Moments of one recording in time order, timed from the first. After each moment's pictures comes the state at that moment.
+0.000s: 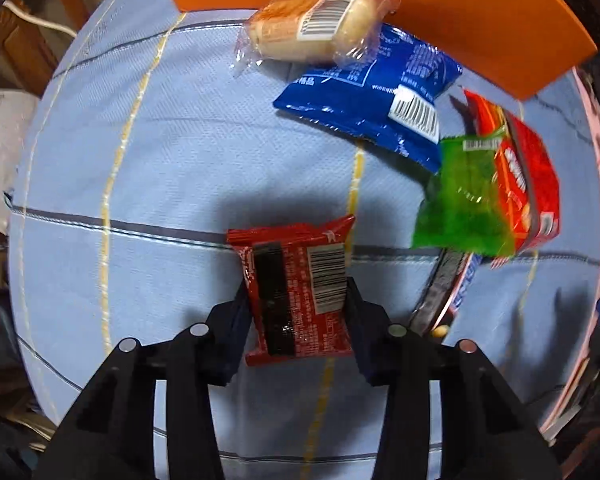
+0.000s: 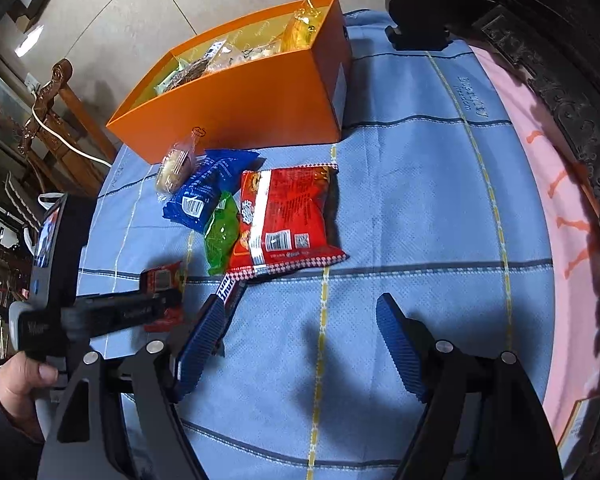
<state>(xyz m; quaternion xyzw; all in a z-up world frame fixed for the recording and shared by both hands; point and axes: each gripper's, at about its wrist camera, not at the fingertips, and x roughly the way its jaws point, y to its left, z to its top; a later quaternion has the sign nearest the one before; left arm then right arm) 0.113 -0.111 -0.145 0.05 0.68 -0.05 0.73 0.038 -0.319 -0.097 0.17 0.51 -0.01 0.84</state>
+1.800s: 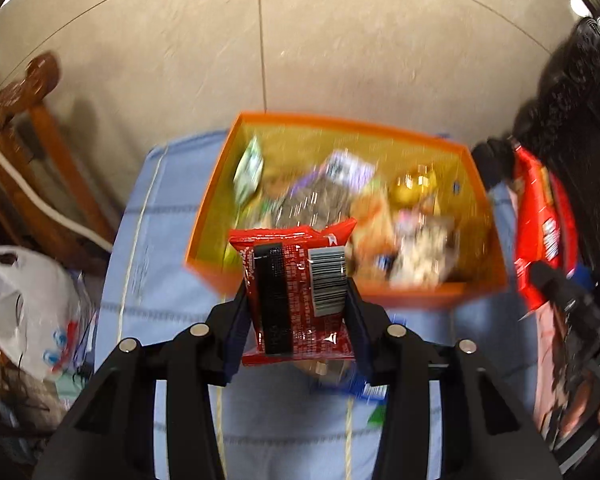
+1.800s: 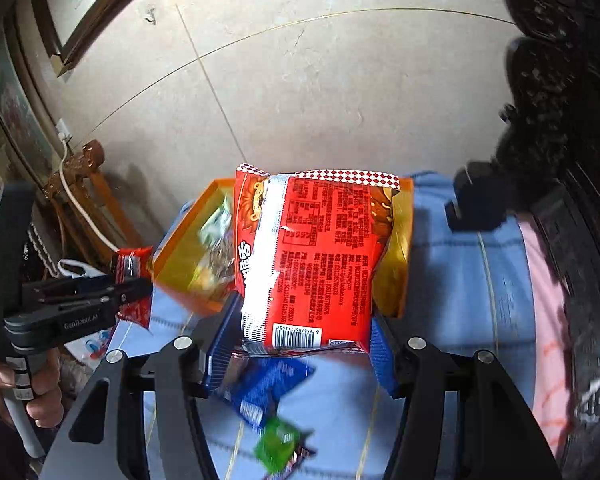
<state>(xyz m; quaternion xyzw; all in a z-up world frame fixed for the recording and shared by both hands) 0.266 -0.115 0.046 0.06 0.50 -0.13 0.85 0.187 -0.322 0.032 0.12 0.38 0.01 0.92</state>
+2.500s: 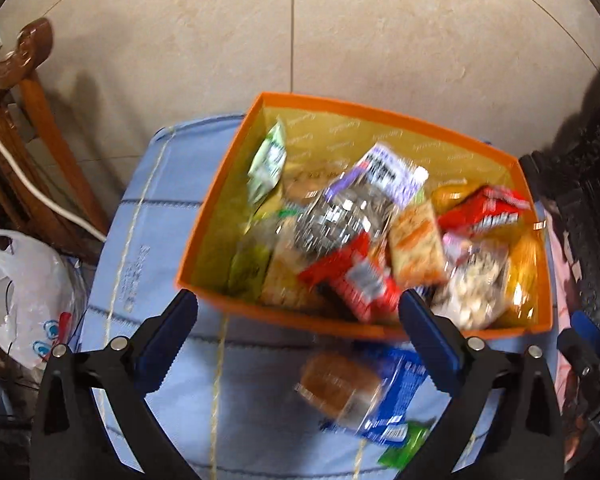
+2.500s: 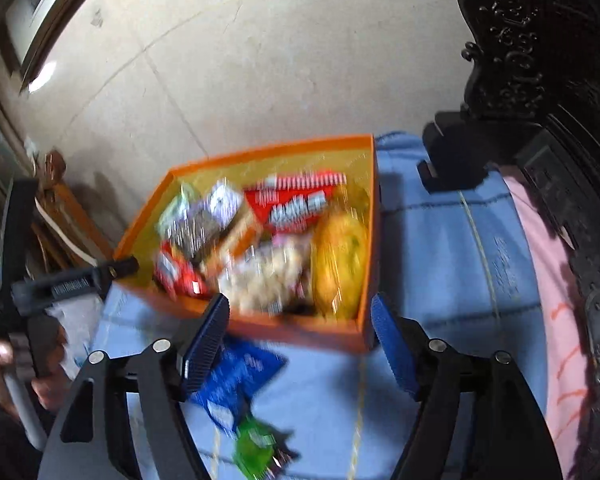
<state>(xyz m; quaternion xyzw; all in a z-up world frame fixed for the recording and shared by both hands) 0.293 -0.099 -0.007 0.04 0.52 -0.09 0.85 0.165 -0.339 -0.022 0.15 0.40 -0.03 0.90</state>
